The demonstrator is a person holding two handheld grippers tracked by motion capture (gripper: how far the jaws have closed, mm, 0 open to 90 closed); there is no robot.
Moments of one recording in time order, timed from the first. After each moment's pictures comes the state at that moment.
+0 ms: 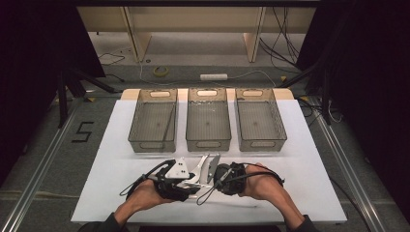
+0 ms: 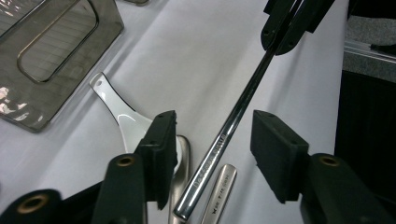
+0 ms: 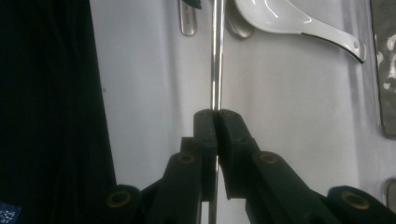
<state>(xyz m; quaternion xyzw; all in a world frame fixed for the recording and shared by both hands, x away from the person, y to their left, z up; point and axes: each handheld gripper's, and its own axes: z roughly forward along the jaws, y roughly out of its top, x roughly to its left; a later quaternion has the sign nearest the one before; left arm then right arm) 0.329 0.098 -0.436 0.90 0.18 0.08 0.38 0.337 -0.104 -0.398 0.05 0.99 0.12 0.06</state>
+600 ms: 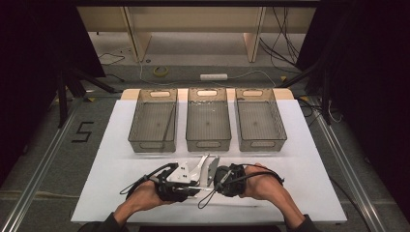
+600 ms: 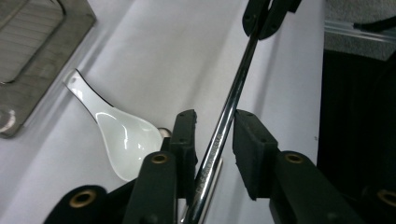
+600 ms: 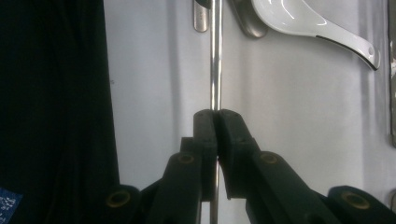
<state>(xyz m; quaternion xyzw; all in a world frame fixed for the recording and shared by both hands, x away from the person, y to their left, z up) 0.326 0.095 -0.440 0.92 0.14 0.06 0.37 0.335 -0.104 -0.400 0.03 0.99 0.11 0.05</state>
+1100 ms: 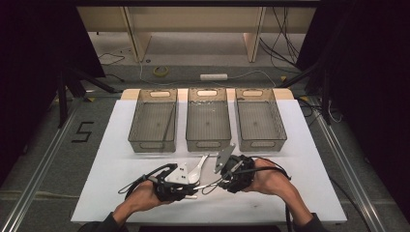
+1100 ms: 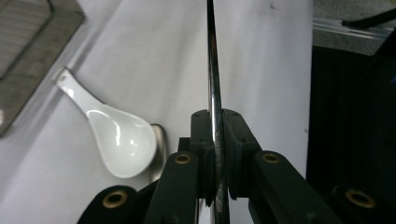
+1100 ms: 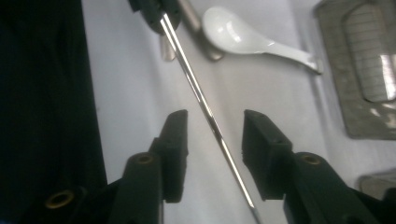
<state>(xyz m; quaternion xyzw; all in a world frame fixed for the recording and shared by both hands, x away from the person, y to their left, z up) 0.326 0.099 -0.440 0.92 0.13 0.05 0.37 0.345 -0.125 -0.379 0.08 0.98 0.19 0.07</state>
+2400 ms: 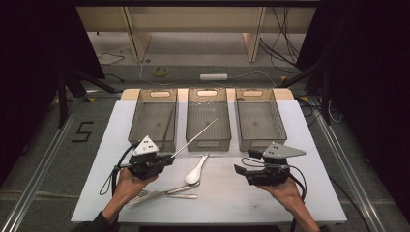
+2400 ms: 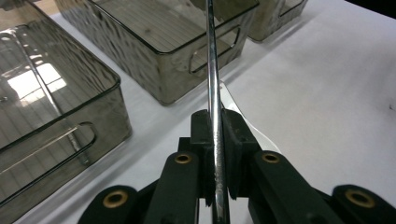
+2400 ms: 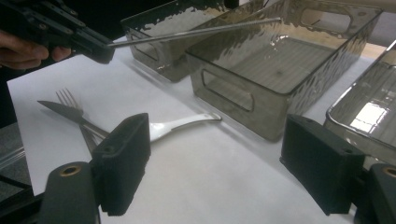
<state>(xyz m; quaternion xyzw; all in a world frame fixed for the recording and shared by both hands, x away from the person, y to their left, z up) 0.358 0.162 -0.420 0.81 0.36 0.13 0.44 0.341 -0.219 -0.412 0.33 0.79 0.50 0.14</state>
